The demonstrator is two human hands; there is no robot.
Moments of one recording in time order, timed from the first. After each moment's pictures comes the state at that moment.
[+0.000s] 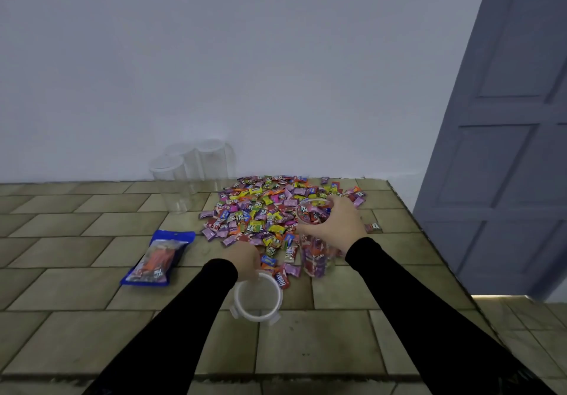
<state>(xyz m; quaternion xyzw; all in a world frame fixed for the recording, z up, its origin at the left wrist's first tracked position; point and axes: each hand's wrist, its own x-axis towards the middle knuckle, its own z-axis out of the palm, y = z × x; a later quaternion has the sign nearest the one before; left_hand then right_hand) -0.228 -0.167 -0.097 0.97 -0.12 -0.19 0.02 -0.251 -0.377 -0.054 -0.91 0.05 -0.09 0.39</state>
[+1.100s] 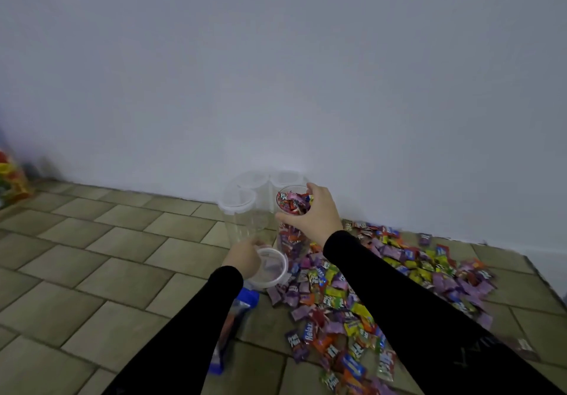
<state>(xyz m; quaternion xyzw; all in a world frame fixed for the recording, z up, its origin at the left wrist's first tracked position) -0.085 -0.031 -0.079 0.96 0.11 -0.02 0.27 -0.053 -0.198 -0.016 -0.86 -0.15 -0.07 0.47</state>
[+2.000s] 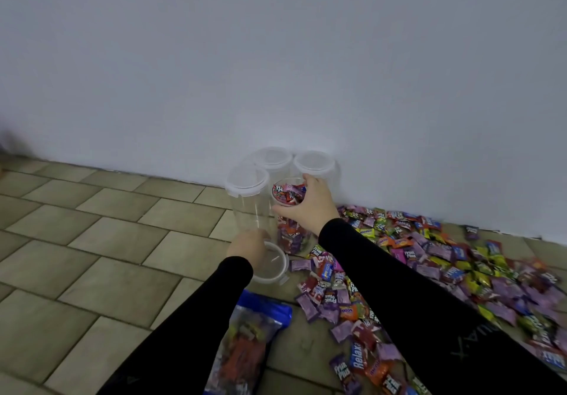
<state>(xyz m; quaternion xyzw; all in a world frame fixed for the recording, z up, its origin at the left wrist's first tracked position) -0.009 0.036 -0.126 0.98 0.08 -0.06 0.15 0.024 -0.106 -0.058 -0.89 -0.12 -0.05 0.43</state>
